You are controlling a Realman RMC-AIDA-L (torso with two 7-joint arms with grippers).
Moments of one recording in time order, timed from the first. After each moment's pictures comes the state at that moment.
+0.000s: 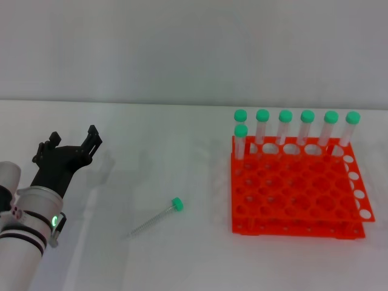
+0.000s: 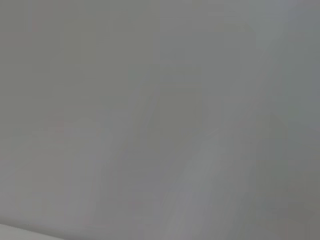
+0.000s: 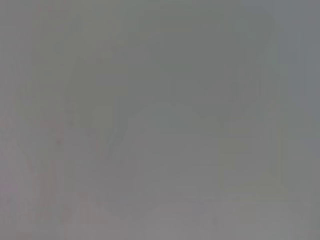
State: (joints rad) left arm -0.50 -2.09 2.45 0.22 -1.24 0.97 -0.23; right arm 0.53 2.02 -2.22 -0.12 1.17 -0.93 -0.07
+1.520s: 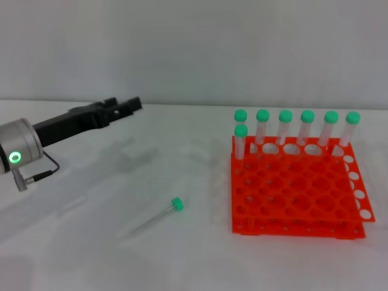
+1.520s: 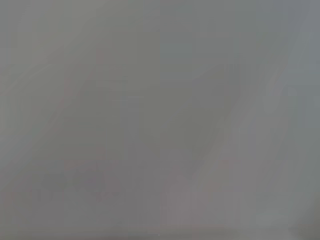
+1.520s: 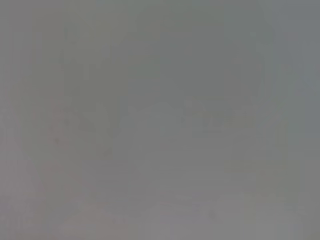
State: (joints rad) left arm -0.77 -1.85 2.50 -0.16 -0.31 1.31 -1.38; right arm 0.51 2.03 -2.22 -0.13 1.17 -0.94 -0.06
